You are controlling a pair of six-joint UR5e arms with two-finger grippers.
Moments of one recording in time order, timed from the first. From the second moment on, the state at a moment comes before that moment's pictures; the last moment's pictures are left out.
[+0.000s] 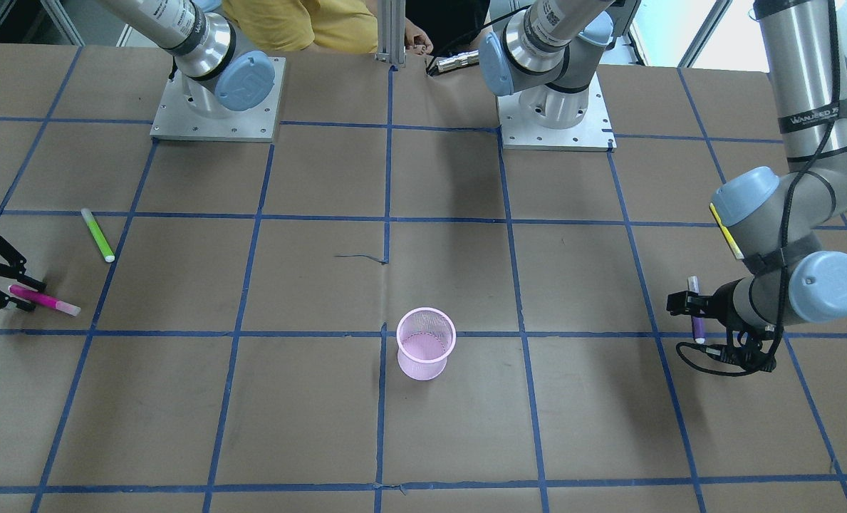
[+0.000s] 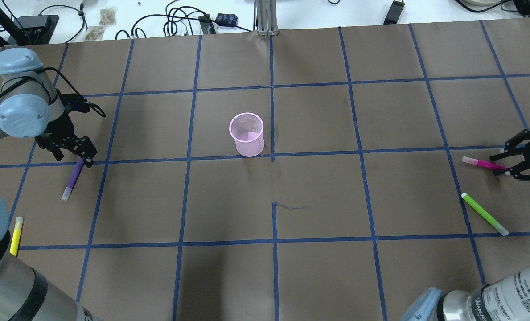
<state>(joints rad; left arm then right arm) -1.14 -2.06 -1.71 -1.17 1.81 0.64 0.68 -1.06 1.79 -1.87 -1.14 -2.50</state>
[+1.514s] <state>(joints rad) -1.14 -2.12 -1.70 -1.07 1.81 0.63 1.24 -1.42 1.78 -1.85 -1.26 -1.73</state>
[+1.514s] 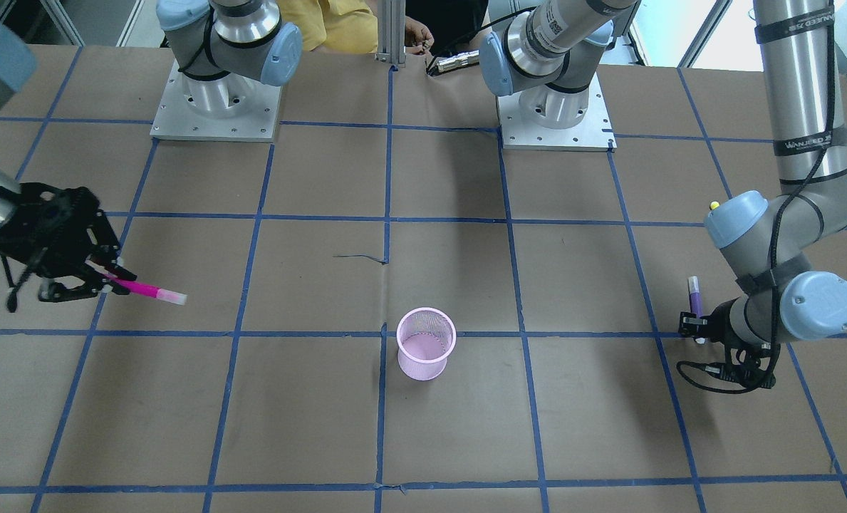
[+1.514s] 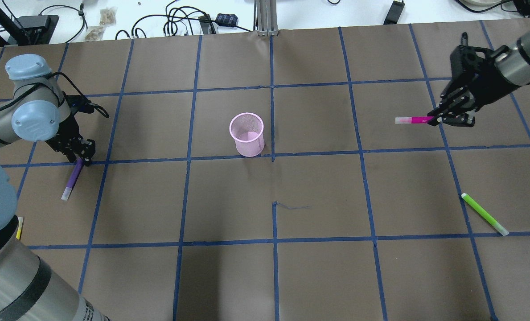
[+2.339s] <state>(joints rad) -1.15 -2.07 -1.68 -1.11 1.80 0.61 1.85 -1.27 1.53 -1.93 -1.55 -1.19</state>
